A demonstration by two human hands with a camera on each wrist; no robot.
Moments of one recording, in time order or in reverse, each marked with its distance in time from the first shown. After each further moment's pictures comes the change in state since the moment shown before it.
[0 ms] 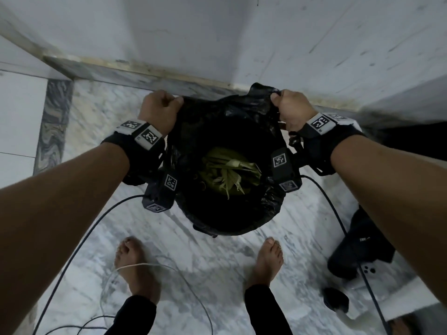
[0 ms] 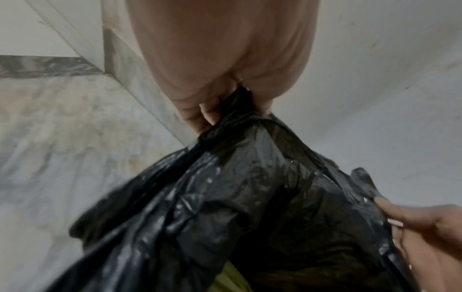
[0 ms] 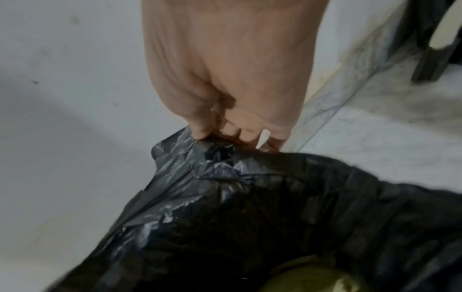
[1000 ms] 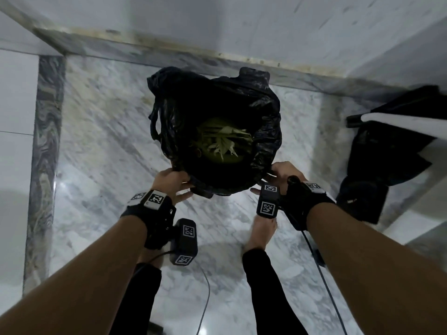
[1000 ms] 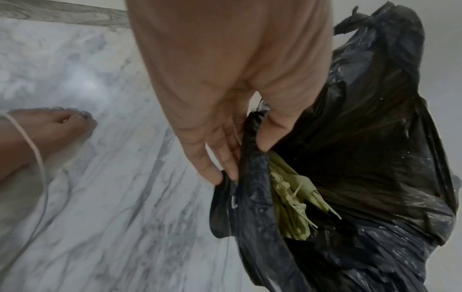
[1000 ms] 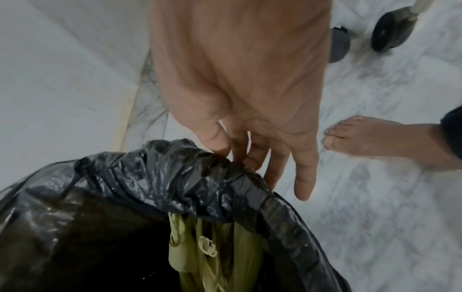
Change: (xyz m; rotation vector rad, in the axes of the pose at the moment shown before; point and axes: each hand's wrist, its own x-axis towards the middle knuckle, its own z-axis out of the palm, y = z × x) left_hand -0.172 -0.084 0.039 -0.560 -0.279 -0.754; right_hand -0.123 0.186 0.026 0.412 -0.096 0.668
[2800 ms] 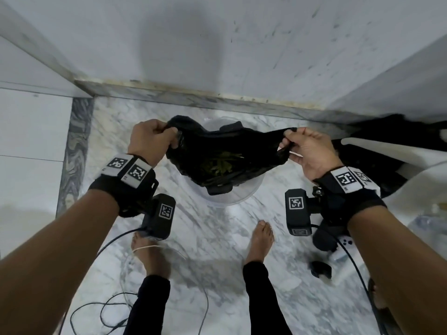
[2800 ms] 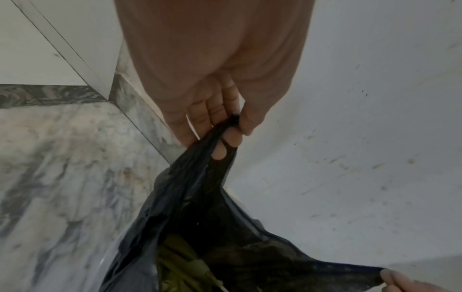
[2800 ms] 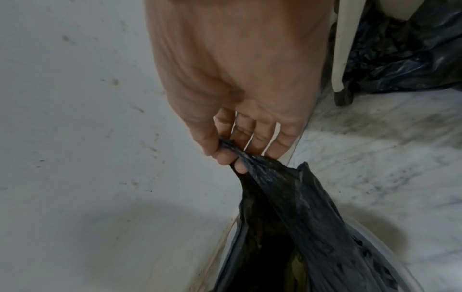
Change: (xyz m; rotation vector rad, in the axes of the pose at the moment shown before) left_hand -0.082 0.136 -0.024 0.398 0.197 0.740; right_hand -0.170 -0.117 -0.029 0.139 0.023 -0.568
